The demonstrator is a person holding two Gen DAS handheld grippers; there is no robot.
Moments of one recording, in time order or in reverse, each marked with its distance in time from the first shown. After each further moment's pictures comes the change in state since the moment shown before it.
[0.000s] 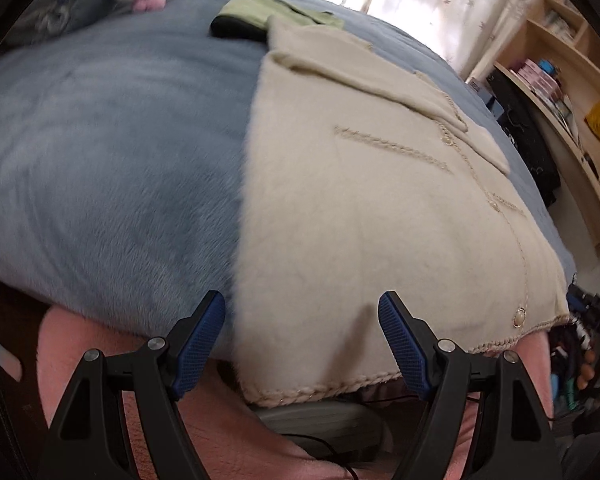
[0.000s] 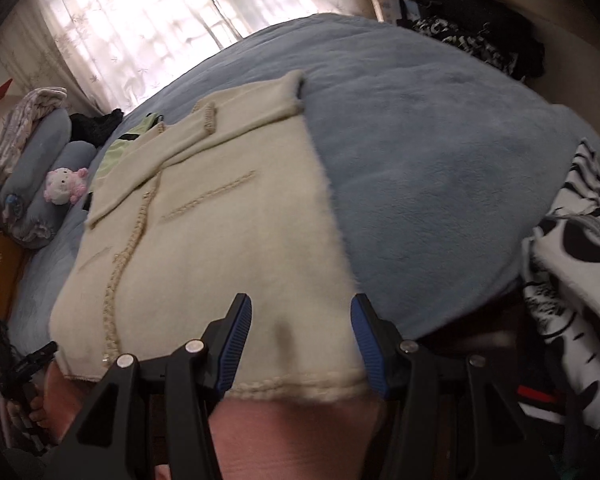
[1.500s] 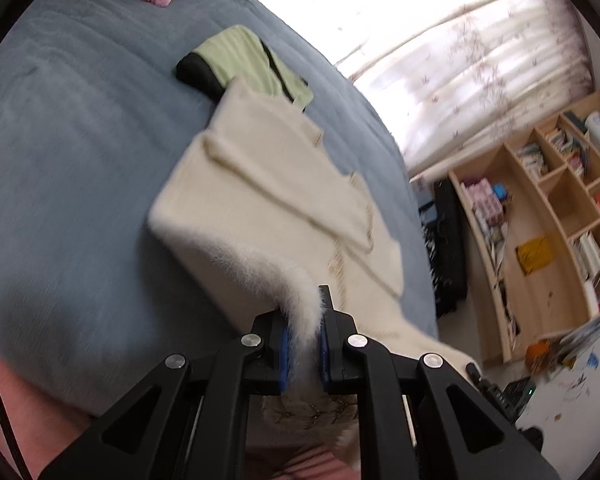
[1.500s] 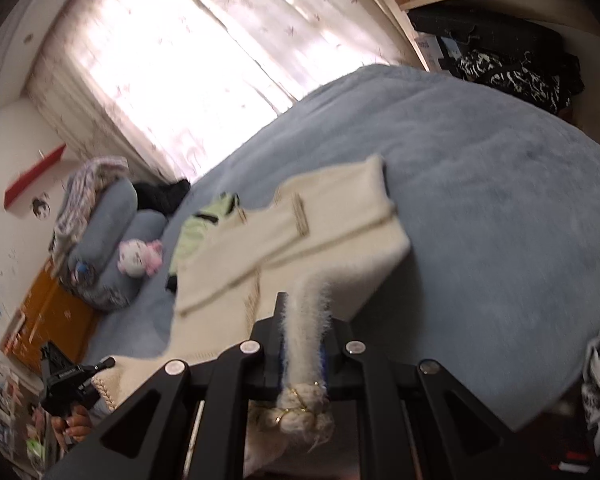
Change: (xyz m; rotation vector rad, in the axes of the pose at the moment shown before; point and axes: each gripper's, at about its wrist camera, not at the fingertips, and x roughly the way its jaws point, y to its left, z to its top) left arm -0.040 -0.040 0.121 -0.344 -0.146 -0.351; right arm -0.032 0.049 0.092 0.103 -0.199 0.310
